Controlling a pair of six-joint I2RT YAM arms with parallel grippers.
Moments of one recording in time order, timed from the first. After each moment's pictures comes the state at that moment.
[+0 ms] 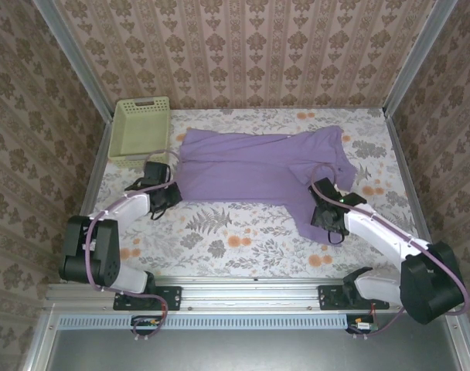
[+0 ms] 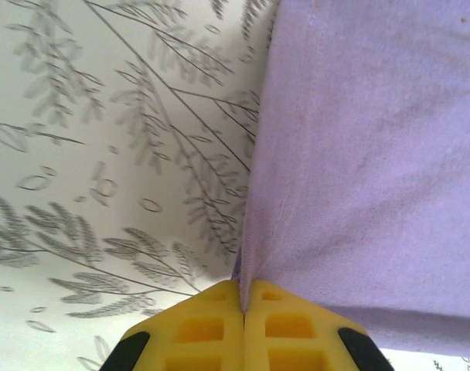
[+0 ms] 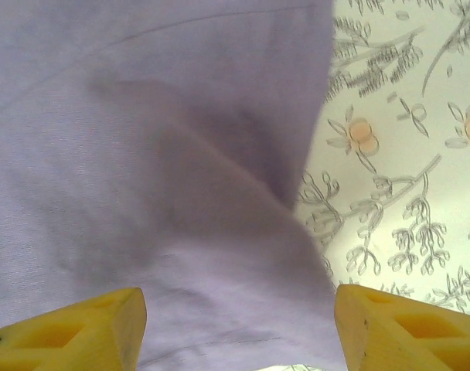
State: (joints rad) left arm -0.21 1.44 0.73 -0.34 0.04 -0.53; right arm 0.39 1.20 0.68 -0.83 0.33 0.74
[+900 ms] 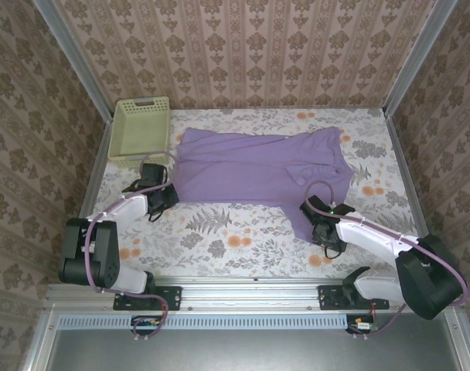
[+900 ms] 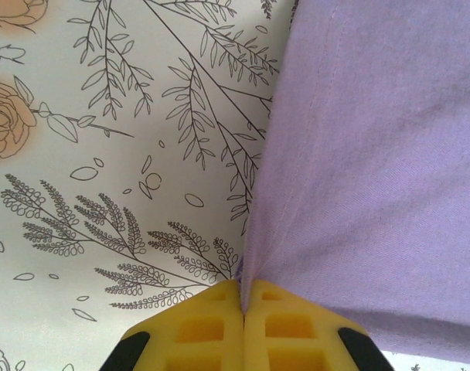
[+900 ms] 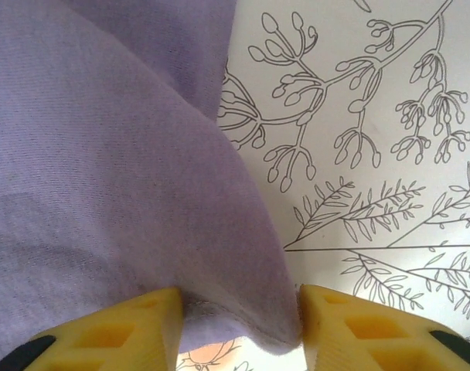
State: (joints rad) left arm -0.18 1.43 0.71 -0.34 0.03 -0.53; right arm 0.50 1.24 0.57 -0.85 0.33 0.94
